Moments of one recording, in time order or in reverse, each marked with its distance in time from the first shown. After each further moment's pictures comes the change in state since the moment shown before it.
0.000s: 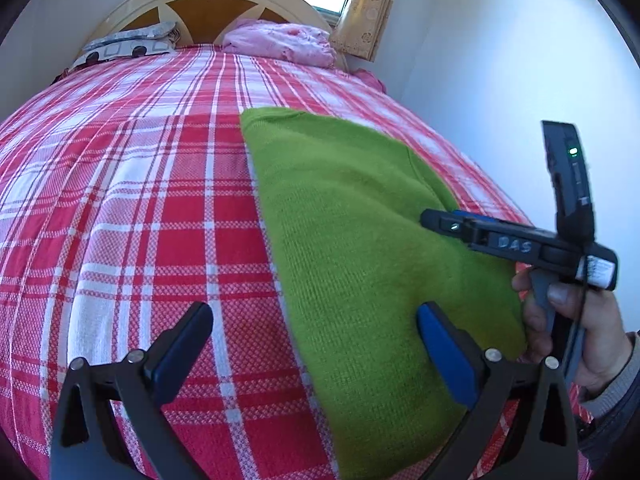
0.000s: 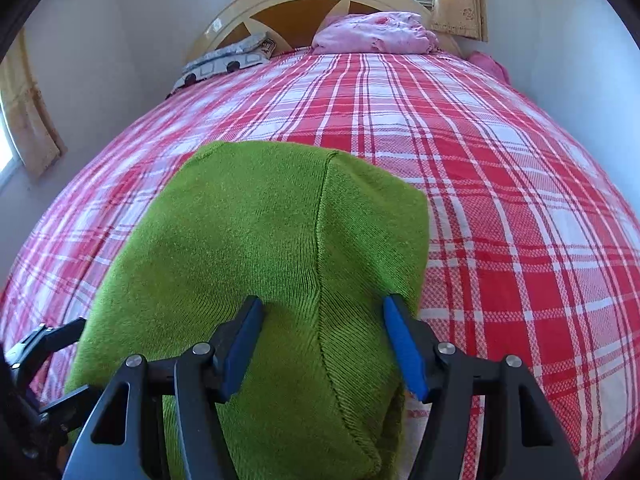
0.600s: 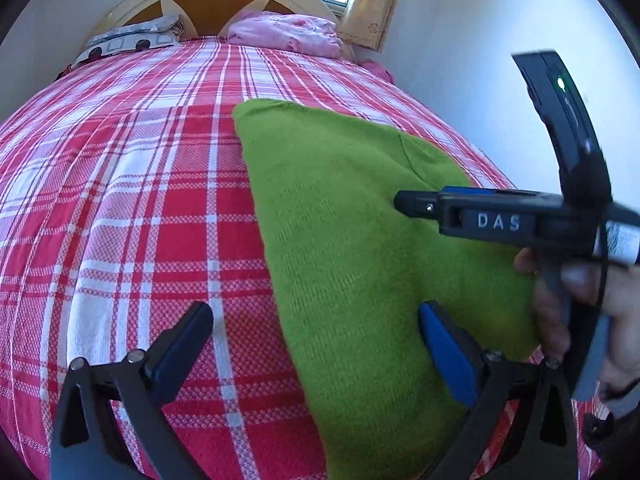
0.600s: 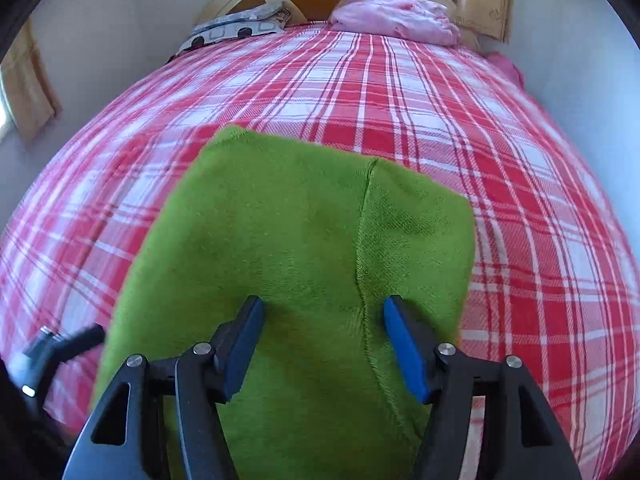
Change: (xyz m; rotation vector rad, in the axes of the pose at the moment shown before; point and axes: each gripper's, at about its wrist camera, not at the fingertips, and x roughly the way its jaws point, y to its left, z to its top) left arm 0.009 -0.001 0.002 -0.002 0.026 0.027; right arm 0.016 0.051 0.023 -0.106 0.091 -0.070
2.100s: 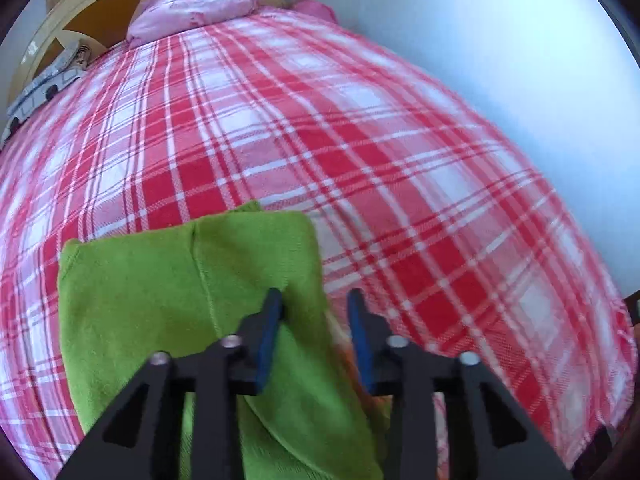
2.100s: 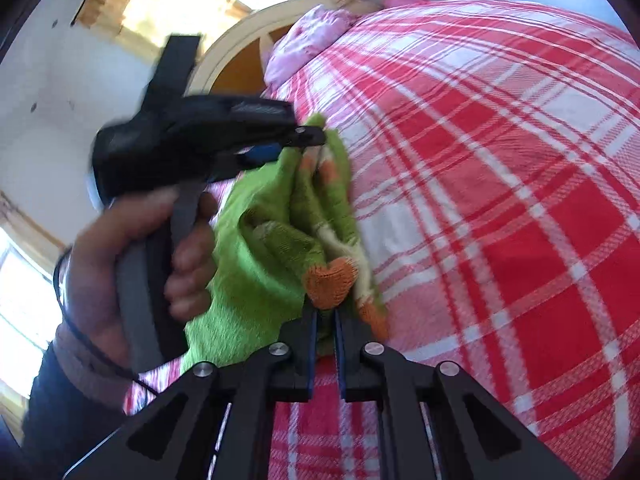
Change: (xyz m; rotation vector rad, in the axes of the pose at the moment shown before) left arm 0.085 -0.157 0.118 0.251 0.242 -0.002; right arm -0.085 -0.084 -0.162 0.673 -0.179 0.374
